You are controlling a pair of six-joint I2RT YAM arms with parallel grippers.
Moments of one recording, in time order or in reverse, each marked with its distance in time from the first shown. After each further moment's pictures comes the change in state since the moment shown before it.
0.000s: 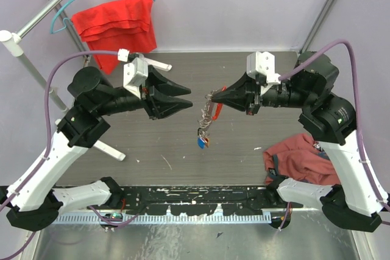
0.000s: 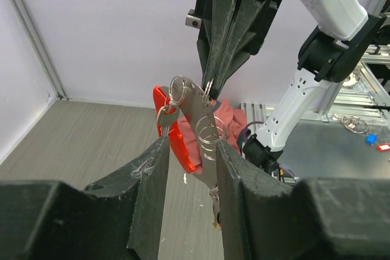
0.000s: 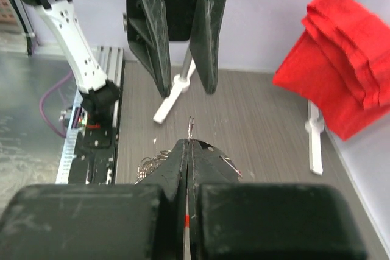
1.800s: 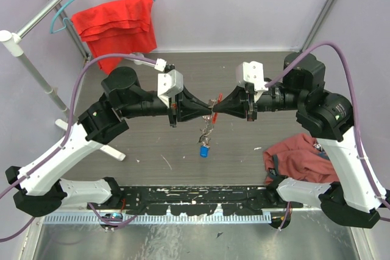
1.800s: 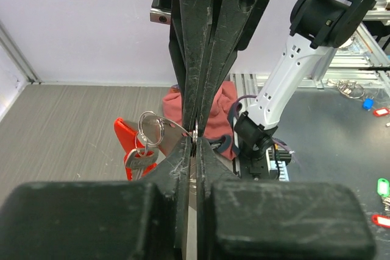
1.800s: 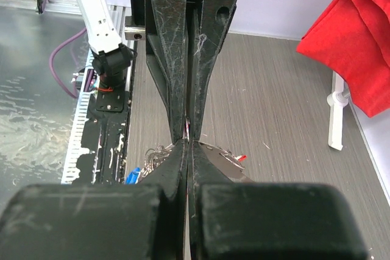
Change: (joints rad) left arm -0.170 0.119 0.047 -0.101 -0.089 0.129; right arm 0.013 0.032 0.043 -0.254 -0.001 -0.159
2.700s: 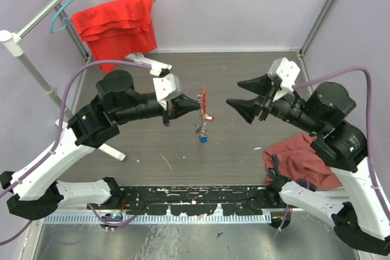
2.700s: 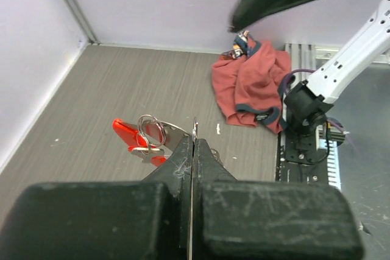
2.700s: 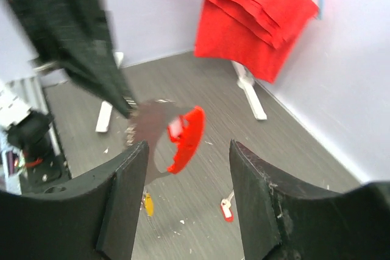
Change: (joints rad) left arm -0.005 -0.034 0.013 -0.159 -0.185 0.127; right arm 0.002 -0.258 -0.285 0.321 0.403 0.251
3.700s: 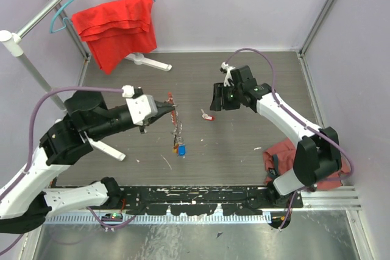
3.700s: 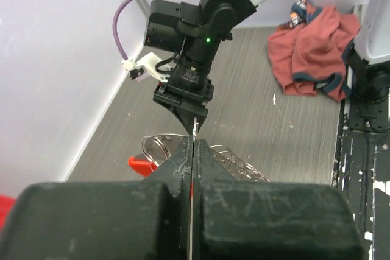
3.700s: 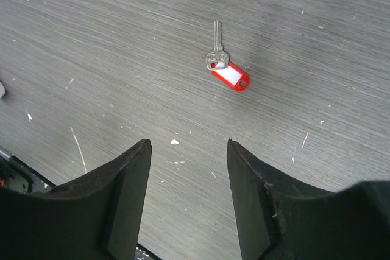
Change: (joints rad) left arm -0.004 -0.228 -0.075 -0.121 -0.159 0.238; right arm -0.216 0.601 -0.315 0.077 0.168 0.450
